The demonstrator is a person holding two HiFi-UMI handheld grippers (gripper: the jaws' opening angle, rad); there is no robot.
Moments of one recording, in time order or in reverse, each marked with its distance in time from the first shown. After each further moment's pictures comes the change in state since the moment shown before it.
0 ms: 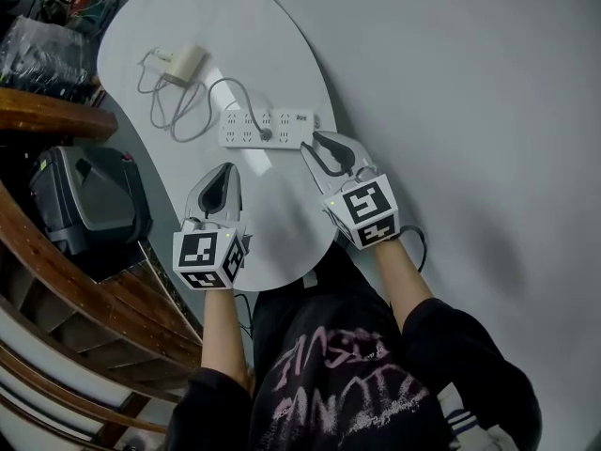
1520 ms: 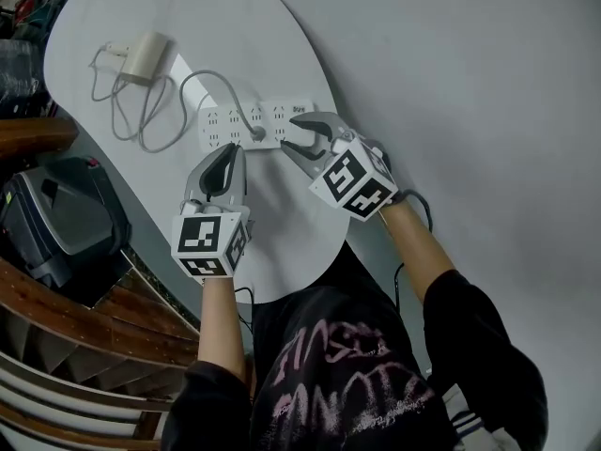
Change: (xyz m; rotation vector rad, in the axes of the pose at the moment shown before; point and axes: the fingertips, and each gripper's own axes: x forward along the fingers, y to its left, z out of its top) left arm 0.080 0.015 -0.042 -0.055 0.090 -0.205; right arm 0.081 0.008 -0.060 -0.283 0.347 0.184
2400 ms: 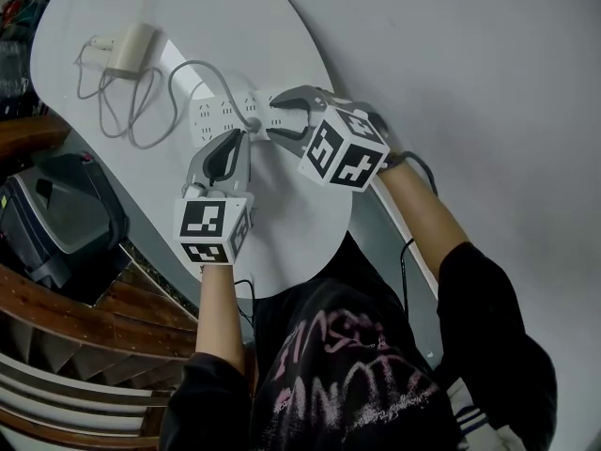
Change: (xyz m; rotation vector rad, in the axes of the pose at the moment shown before) left arm 0.027 -0.006 -0.012 0.041 0.059 -0.059; right arm 0.028 0.001 0.005 -0.171 0.098 0.166
